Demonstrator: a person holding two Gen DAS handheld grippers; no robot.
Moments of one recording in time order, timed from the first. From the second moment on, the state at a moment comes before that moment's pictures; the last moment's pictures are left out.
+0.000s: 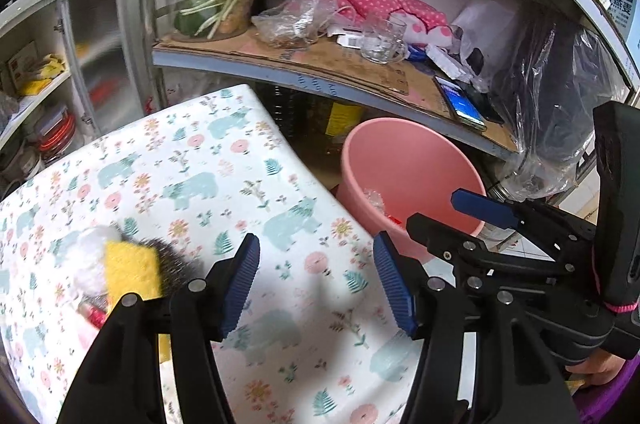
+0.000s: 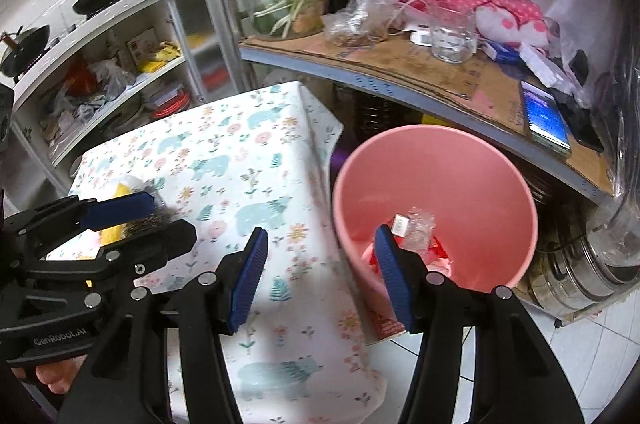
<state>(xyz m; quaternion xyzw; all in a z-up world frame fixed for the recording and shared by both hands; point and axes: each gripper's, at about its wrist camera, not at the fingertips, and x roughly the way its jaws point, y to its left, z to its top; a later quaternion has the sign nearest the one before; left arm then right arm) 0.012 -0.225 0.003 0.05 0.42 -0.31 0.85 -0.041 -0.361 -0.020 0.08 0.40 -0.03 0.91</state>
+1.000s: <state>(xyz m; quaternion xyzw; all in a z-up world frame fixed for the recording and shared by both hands) -0.005 -0.068 -0.023 0.02 0.45 -0.17 0.88 -0.027 -0.256 -0.036 0.04 0.42 0.08 0.90</state>
